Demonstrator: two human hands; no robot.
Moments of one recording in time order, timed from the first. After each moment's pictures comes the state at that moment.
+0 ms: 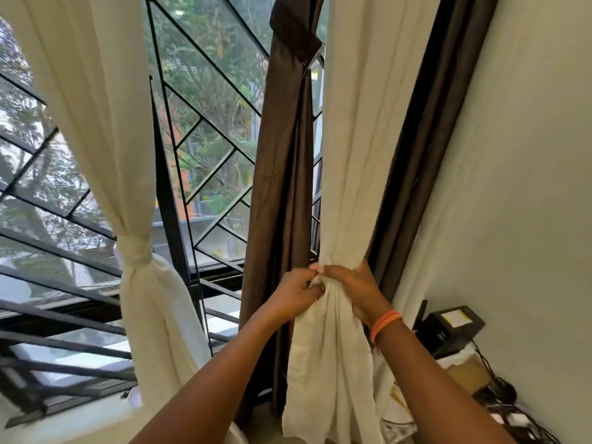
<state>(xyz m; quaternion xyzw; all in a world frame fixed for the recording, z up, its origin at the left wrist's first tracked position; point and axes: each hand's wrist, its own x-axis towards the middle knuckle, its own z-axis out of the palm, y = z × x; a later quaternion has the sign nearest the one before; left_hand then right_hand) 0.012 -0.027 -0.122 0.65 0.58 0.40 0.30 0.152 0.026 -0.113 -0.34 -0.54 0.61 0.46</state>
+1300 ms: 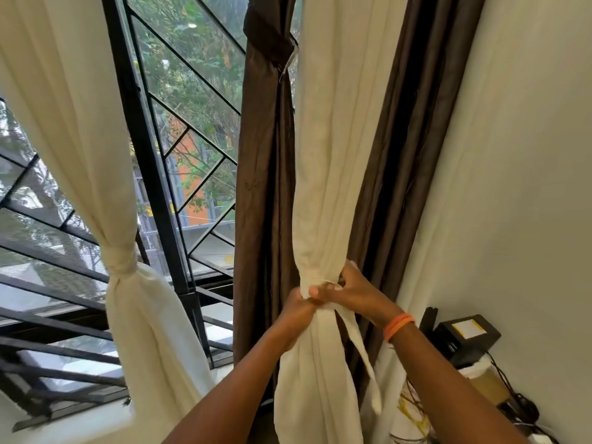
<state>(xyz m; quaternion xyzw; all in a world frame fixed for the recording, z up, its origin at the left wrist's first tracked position) 0.061 -0.006 -0.144 0.45 0.53 0.53 0.49 0.193 0.063 -0.113 -0.37 -0.74 0.49 0.27</state>
